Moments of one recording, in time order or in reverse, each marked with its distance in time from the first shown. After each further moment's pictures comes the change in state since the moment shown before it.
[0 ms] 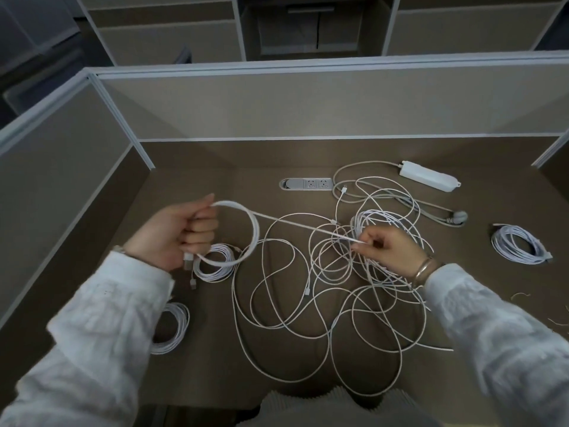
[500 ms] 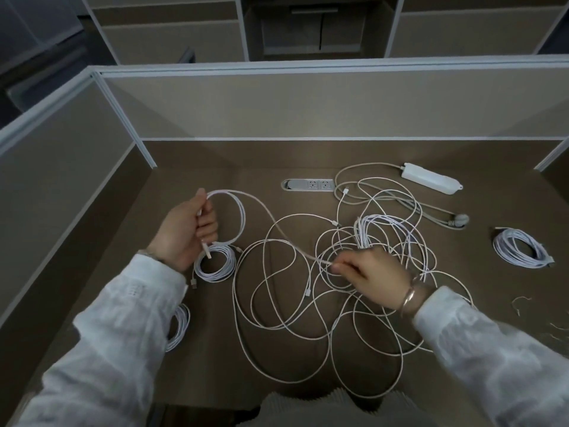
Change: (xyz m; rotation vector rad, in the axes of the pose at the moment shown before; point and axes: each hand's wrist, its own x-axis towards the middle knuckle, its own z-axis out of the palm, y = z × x) left_hand 0.029 -0.021 -0.009 -0.038 0.257 0.261; right_hand -0.027 -0.061 0.019 -0.345 -0.145 -0.155
